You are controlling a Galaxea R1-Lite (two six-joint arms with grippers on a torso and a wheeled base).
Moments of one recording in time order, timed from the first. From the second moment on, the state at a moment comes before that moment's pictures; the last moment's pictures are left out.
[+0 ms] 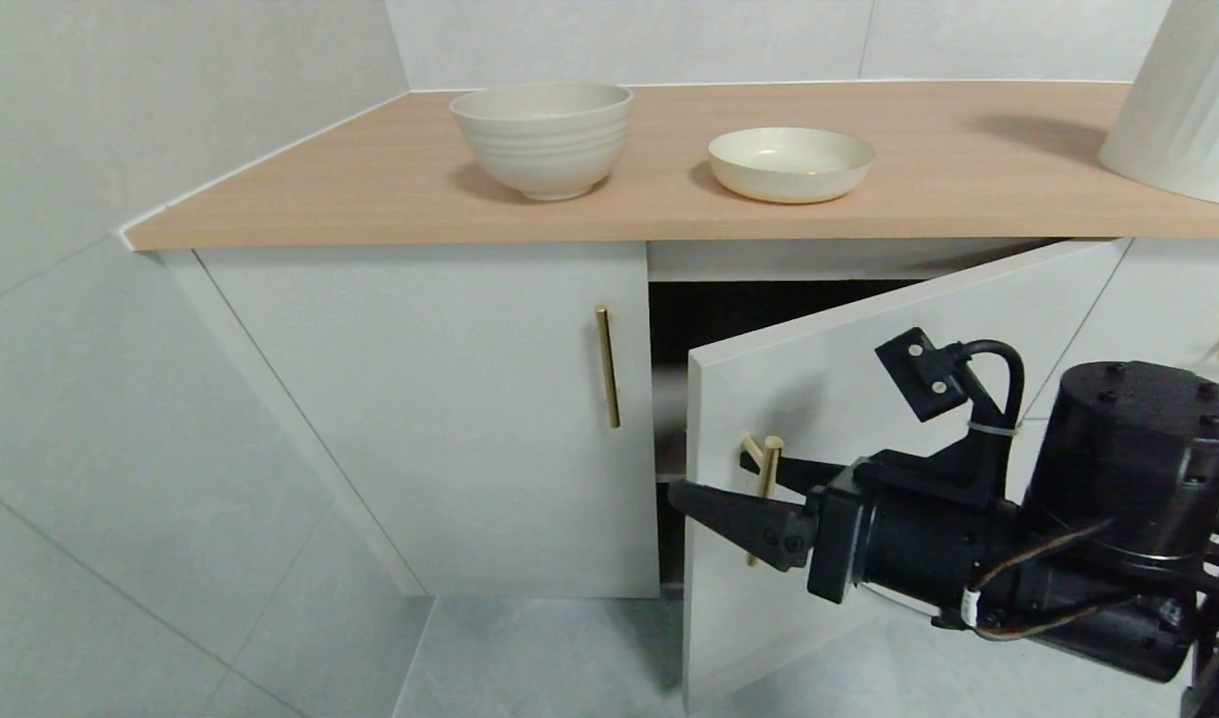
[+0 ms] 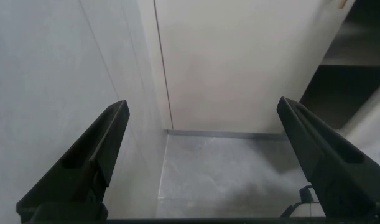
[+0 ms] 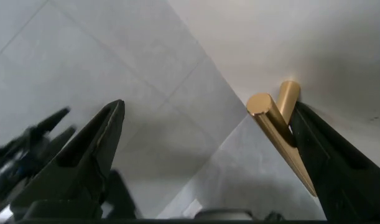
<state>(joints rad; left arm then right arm) 0.01 0.00 0.00 0.00 0.03 0.00 0.86 1.62 -0.61 -0.97 0.22 0.44</state>
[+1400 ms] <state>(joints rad) -0.08 0.66 -0.66 0.07 -0.24 -0.26 0.88 1.43 -0.41 -0.96 0.35 0.44</state>
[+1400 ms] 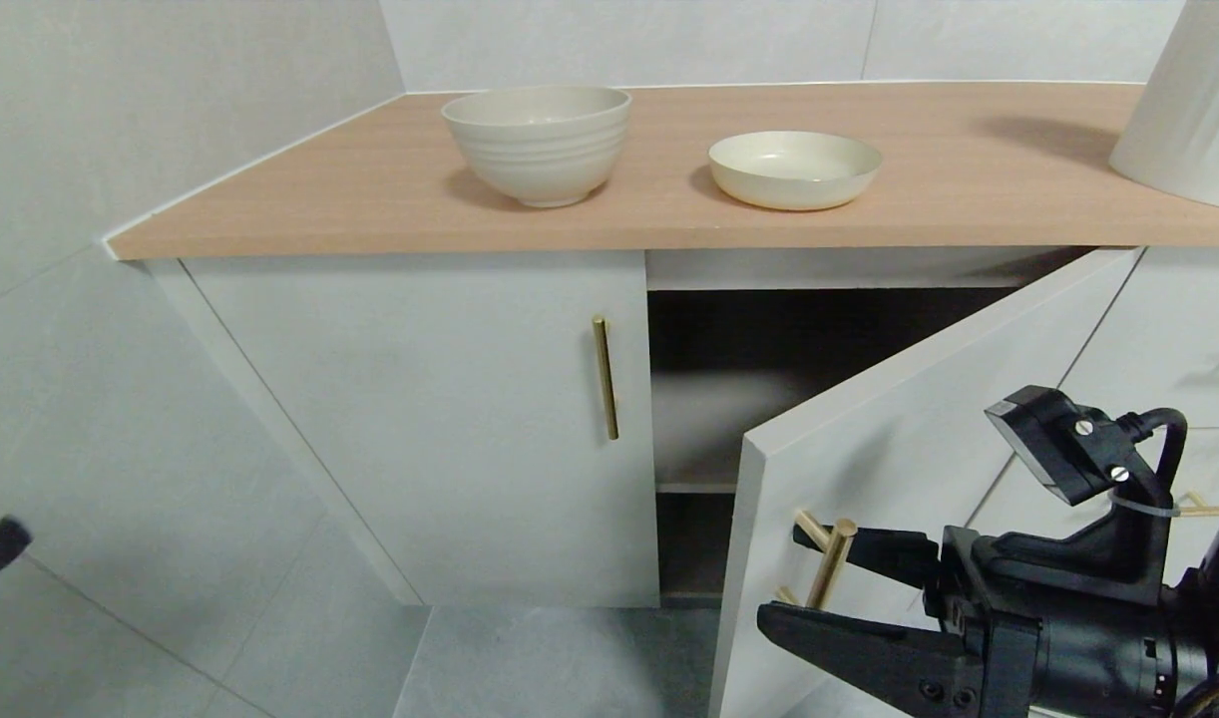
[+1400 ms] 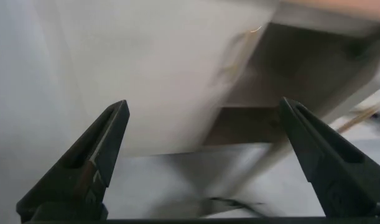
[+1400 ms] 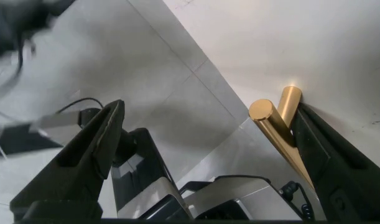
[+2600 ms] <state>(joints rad) -0.72 1.58 -0.71 -0.63 -0.16 -0.38 0.88 1.45 -0.38 -0.97 0.36 0.44</state>
